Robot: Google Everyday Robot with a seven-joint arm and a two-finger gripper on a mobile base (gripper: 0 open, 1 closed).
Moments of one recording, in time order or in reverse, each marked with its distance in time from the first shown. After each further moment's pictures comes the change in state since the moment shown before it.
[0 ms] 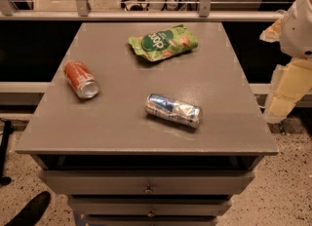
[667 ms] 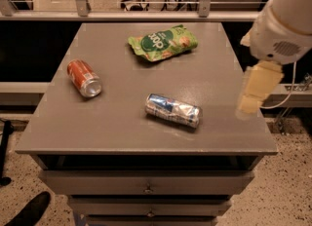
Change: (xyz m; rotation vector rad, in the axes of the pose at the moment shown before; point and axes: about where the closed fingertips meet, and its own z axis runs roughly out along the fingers) arm -0.030 -0.008 0.031 -0.018 0.008 0.032
